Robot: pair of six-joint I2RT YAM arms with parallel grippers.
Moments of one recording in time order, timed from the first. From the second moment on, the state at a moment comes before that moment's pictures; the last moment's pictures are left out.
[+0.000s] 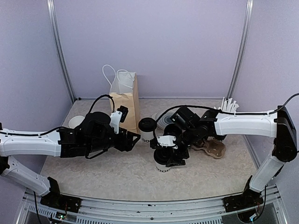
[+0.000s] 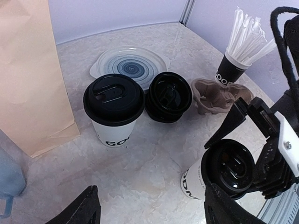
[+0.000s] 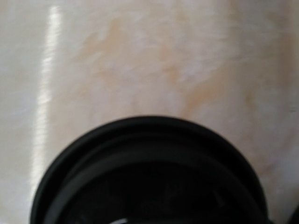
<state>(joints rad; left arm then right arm) -1.02 1.28 0.81 0.00 -0.25 -0.36 0.92 1.63 1.17 -0.60 -0.26 -0.70</state>
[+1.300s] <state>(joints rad) -0.45 1.39 1.33 -0.26 -0.14 -0.38 0.77 1.78 1.39 -0.63 -0.25 -0.58</state>
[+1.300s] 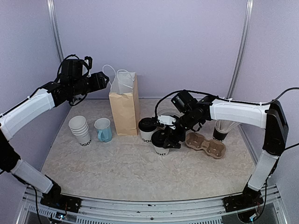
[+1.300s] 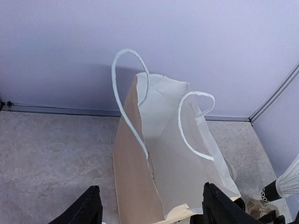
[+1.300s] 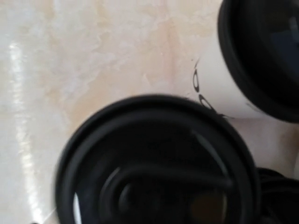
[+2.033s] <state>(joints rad) -0.42 1.75 1.64 -0.39 -0.06 -0.42 0.73 1.56 1.34 -0.67 -0.28 -0.59</state>
